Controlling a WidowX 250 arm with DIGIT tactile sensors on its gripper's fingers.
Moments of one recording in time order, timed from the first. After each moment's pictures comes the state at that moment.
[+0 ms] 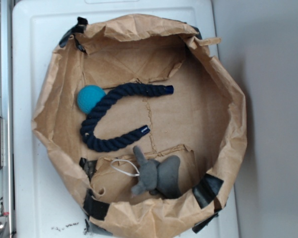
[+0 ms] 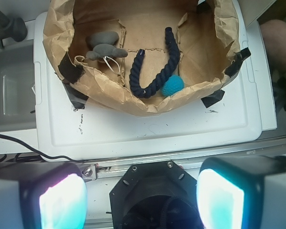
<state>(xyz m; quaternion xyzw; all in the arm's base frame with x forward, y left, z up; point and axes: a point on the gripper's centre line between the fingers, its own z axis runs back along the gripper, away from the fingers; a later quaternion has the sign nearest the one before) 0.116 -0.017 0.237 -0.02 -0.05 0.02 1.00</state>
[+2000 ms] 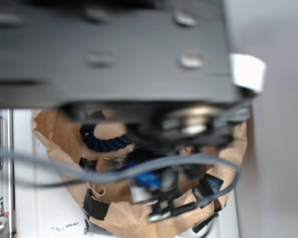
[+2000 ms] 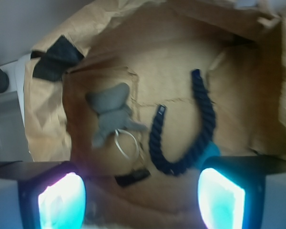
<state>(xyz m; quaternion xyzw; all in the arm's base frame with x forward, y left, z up) 0.265 -0.027 0.169 -0.04 0.03 0.07 1.00</state>
